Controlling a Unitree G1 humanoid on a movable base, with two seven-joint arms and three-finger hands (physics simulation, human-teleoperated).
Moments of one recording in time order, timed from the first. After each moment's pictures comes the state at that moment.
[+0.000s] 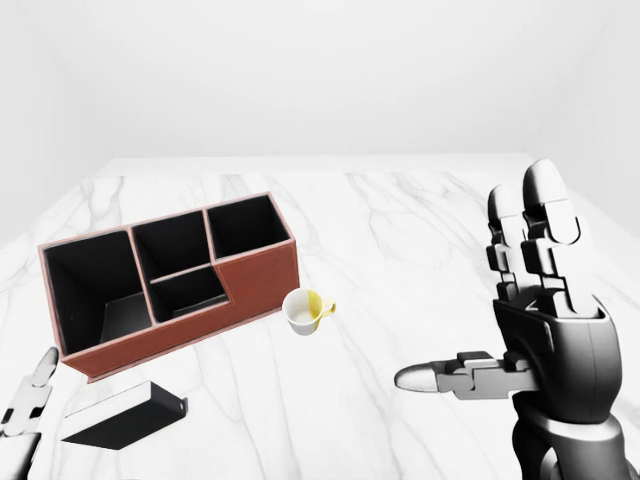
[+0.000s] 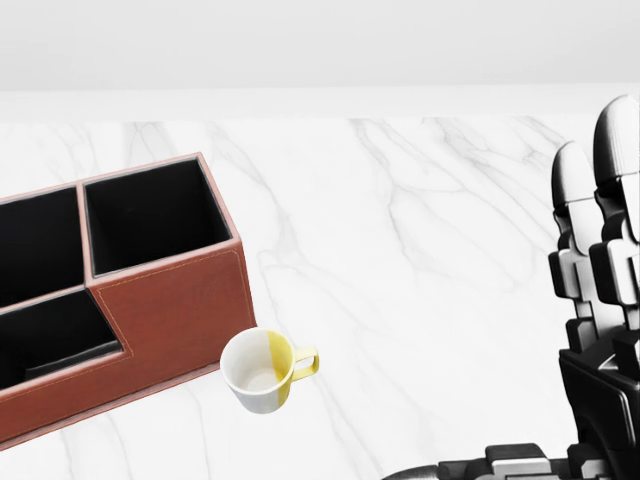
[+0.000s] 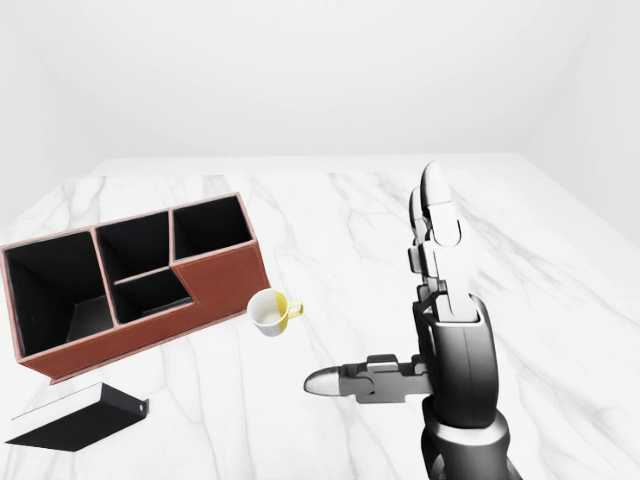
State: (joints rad) left arm 0.46 -0.07 0.97 -0.56 0.36 -0.09 -0.70; right arm 0.28 -0.02 0.06 -1.05 -0.21 0.09 0.13
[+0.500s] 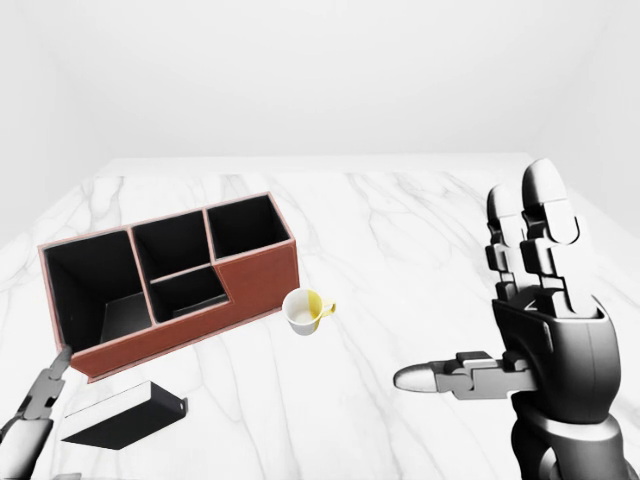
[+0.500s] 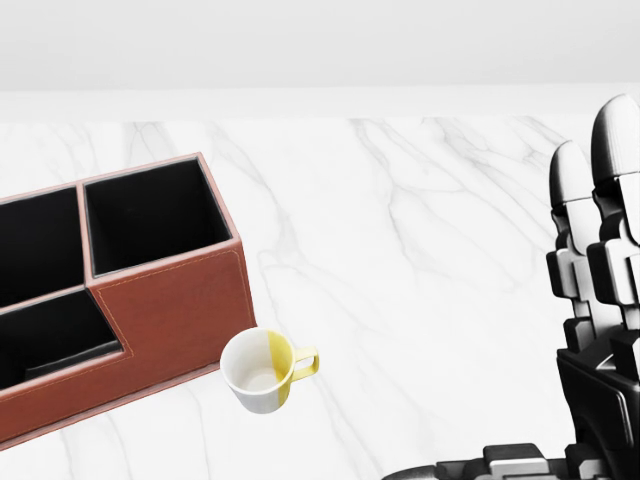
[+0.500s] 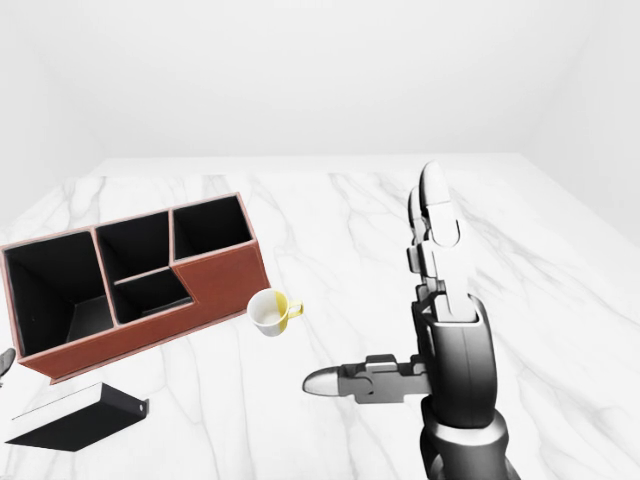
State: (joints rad) left arm 0.42 0.04 0.93 -0.44 0.46 -0.09 -0.70; right arm 0.28 -0.02 0.07 -1.05 -0.22 0.09 0.13
